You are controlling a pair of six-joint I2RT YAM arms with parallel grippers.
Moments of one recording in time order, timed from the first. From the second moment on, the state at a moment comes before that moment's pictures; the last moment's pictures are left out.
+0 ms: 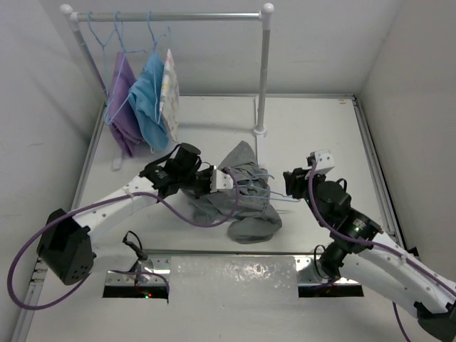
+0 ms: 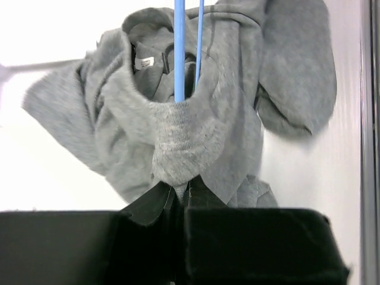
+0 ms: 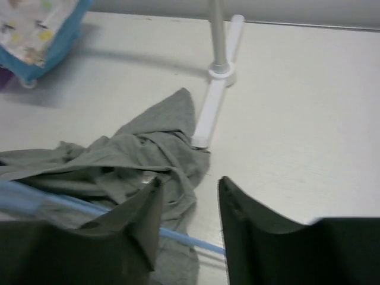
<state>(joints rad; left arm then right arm) -0.64 1.28 0.88 -0.39 0.55 0.77 0.79 0.56 0.50 -0.16 0.50 0.21</state>
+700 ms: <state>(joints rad) -0.64 1.23 0.82 -0.52 0.57 1.00 0.63 1.40 0.78 -0.21 0.15 0.21</state>
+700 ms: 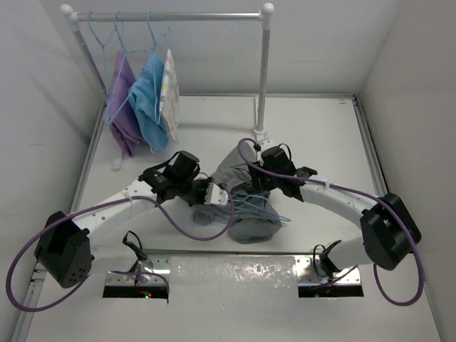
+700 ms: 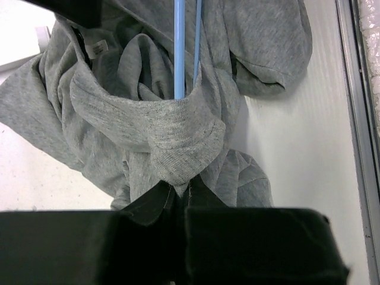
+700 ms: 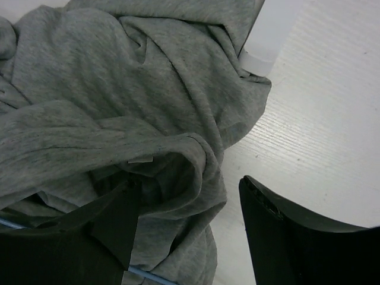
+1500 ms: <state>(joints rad) -0.33 1.21 0.85 -0.55 0.79 0.98 0.36 1.22 0.46 -0.02 0.18 0.41</state>
